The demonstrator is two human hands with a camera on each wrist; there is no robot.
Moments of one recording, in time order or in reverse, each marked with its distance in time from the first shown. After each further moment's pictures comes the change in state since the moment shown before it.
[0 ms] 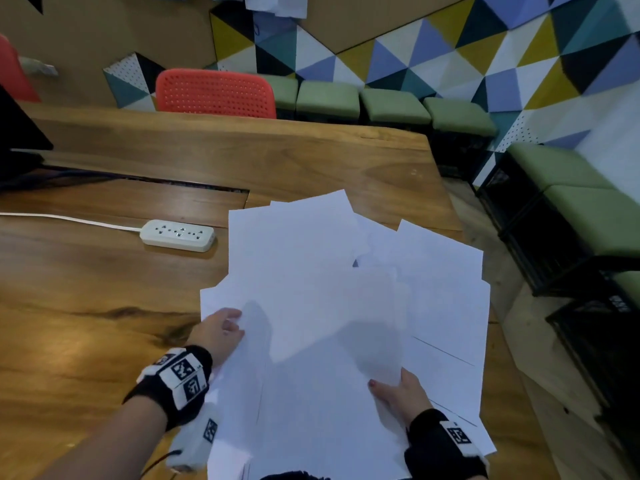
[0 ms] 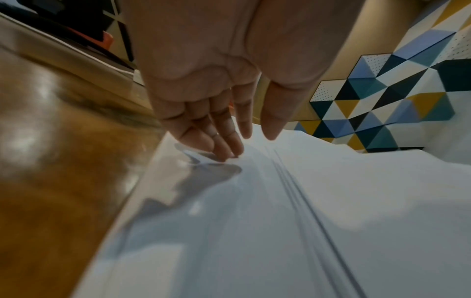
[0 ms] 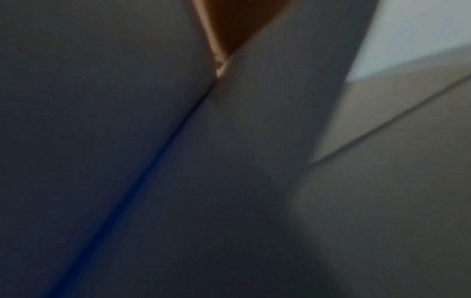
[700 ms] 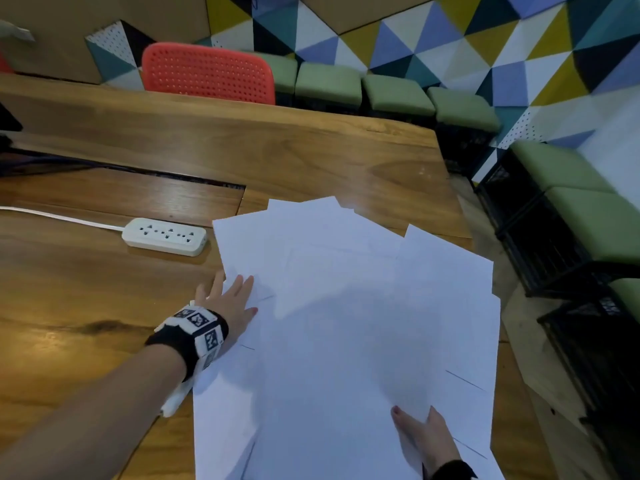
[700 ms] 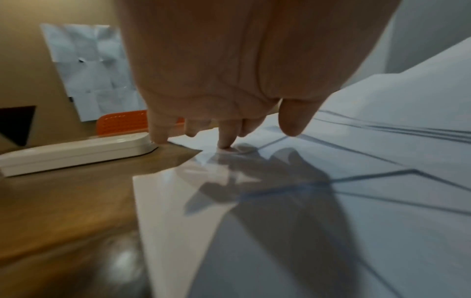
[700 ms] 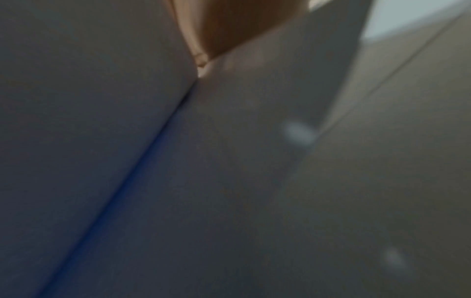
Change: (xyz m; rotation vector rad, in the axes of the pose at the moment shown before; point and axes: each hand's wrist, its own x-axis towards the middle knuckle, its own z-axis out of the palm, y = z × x) left_hand 0.068 0.039 -0.009 0.974 -0.192 0.188; right_hand 0.005 0.019 -0.016 0.259 0.096 0.020
